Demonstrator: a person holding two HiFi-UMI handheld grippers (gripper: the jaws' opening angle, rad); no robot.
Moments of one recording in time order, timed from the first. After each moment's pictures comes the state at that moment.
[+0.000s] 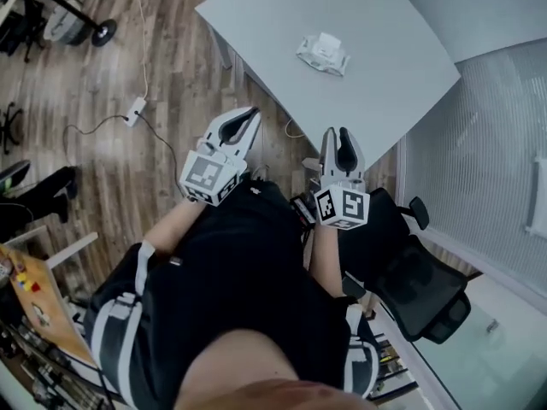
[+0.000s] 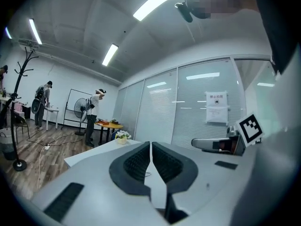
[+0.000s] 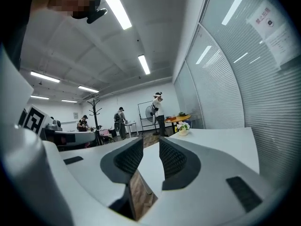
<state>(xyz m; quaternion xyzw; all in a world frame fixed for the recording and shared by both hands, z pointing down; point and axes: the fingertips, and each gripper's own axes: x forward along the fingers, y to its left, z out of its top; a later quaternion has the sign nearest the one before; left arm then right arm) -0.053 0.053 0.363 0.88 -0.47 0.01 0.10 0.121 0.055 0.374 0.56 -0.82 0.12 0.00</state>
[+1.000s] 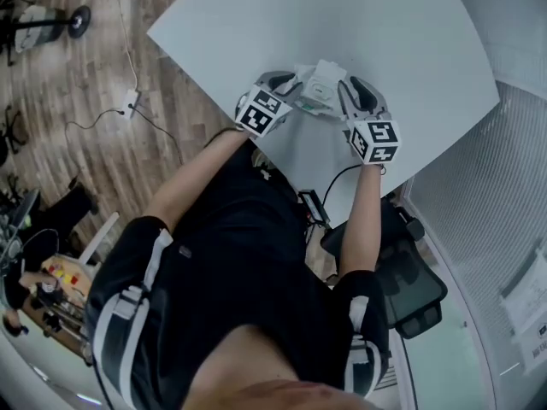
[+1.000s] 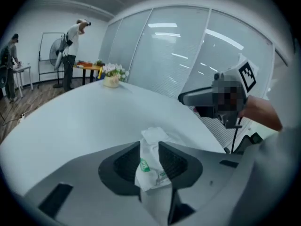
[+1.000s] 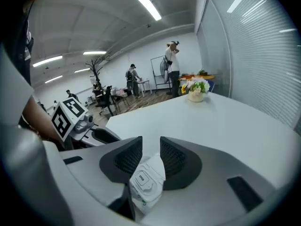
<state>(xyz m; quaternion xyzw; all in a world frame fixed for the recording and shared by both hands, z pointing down) 0.078 -0.381 0.698 0.86 -0.32 0.27 0.29 0.172 -0.411 0.624 0.41 -0.85 0.23 0.24</state>
